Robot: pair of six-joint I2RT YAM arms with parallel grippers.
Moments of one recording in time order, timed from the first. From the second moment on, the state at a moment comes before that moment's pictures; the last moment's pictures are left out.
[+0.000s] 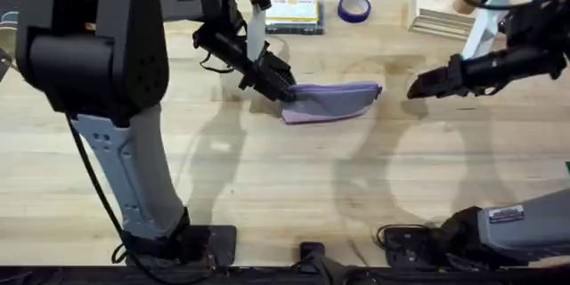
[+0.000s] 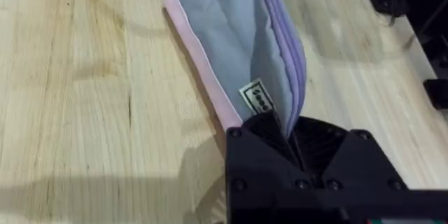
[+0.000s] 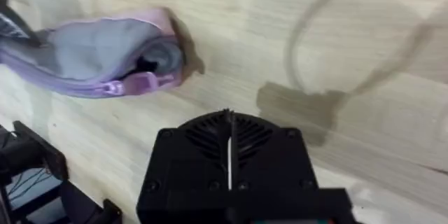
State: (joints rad) left arm -0.15 2.13 1.49 -1.27 1.05 1.62; right arm -0.35 1.72 1.16 -0.99 -0.62 -0.42
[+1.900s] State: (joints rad) left arm -0.15 2.04 1.61 -1.28 0.95 1.57; right arm -0.20 1.17 1.18 -1.11 -0.66 -0.42
